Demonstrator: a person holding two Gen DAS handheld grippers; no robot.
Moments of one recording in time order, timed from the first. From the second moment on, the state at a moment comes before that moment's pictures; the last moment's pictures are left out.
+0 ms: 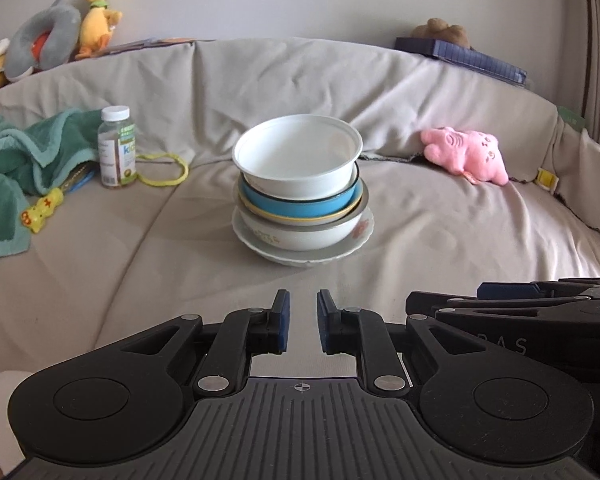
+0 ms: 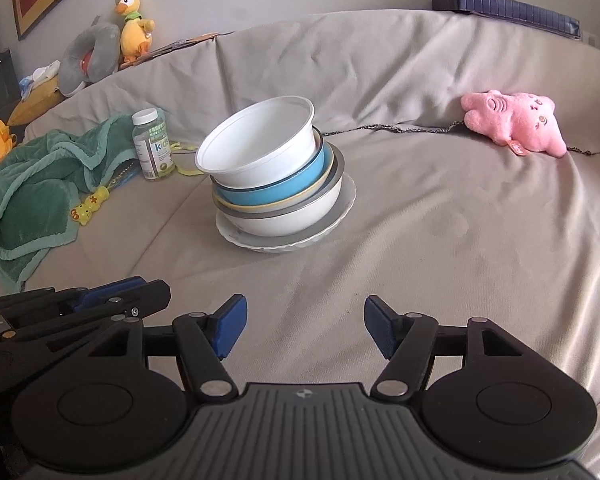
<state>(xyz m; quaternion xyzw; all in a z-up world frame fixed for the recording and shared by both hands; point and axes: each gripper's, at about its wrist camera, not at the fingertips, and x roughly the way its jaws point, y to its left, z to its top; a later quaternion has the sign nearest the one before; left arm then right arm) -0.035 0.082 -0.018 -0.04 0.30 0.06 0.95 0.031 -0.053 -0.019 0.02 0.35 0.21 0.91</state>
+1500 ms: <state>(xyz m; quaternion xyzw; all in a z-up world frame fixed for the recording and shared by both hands) -0.036 0.082 -0.019 -0.05 0.32 0.06 0.94 0.034 -0.054 -0.020 0.02 0.36 0.21 0.91</state>
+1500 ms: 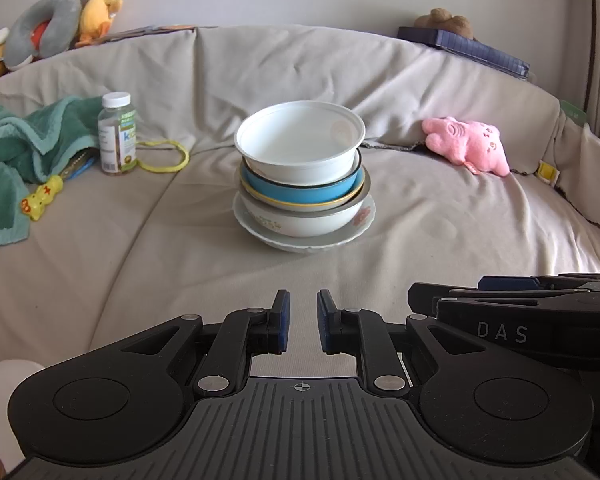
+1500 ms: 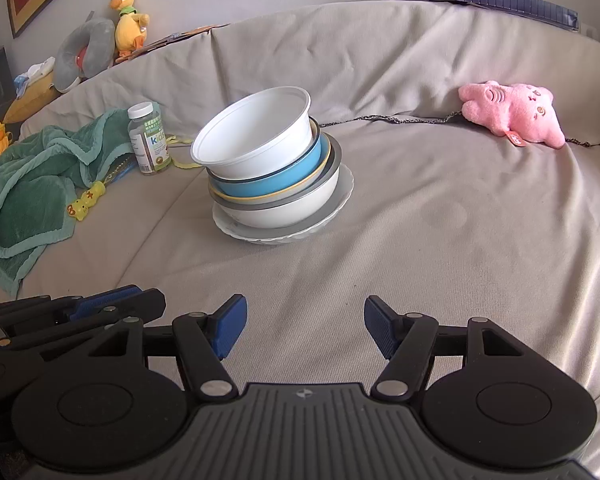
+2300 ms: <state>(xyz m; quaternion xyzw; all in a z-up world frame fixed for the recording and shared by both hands) -0.036 0.080 -0.019 -0.05 0.32 0.06 0.94 0.034 -0.054 -0.020 0.02 0.36 0.21 0.91</state>
